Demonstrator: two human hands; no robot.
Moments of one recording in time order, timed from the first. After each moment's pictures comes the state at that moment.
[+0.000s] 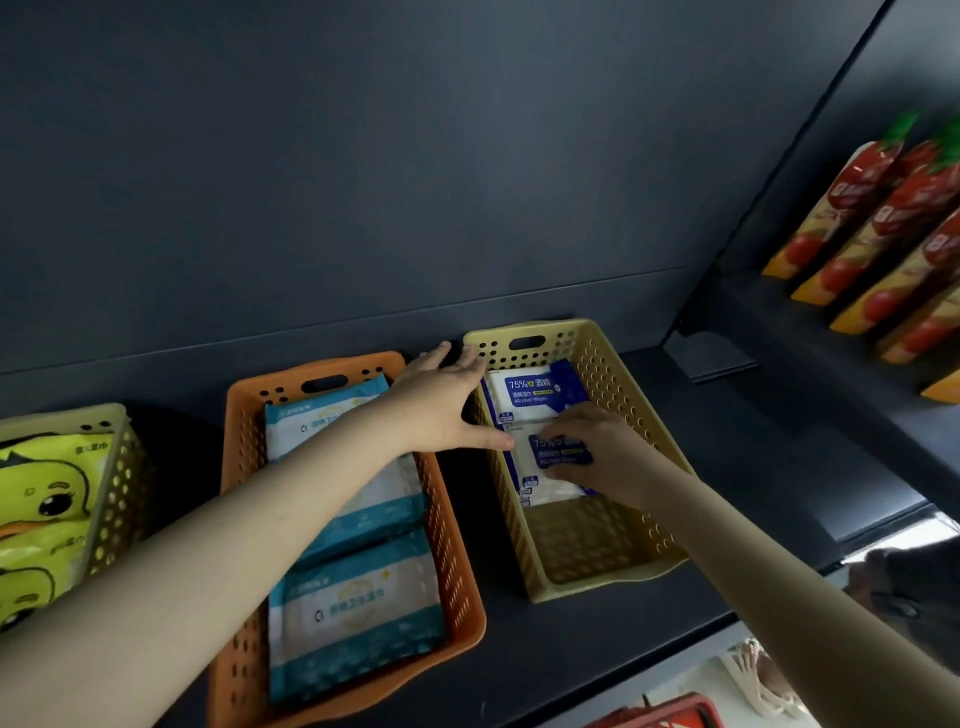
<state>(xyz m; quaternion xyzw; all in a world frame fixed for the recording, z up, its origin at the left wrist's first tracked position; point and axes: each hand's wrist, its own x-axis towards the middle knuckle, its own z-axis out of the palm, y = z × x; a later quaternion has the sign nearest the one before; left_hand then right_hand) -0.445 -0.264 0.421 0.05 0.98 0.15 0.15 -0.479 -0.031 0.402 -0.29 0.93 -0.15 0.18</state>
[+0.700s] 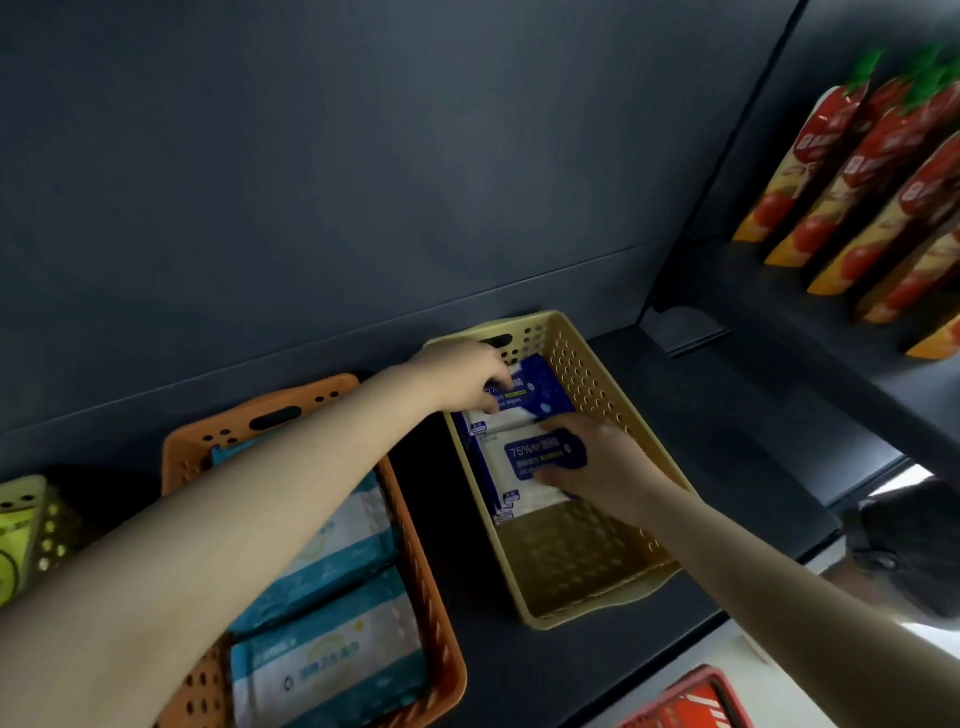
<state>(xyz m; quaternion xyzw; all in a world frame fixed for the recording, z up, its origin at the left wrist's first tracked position) -0.546 -0.234 0.398 0.22 0.96 0.06 0.13 -0.477 -0.024 0.398 -0.15 0.94 -0.23 0.20</state>
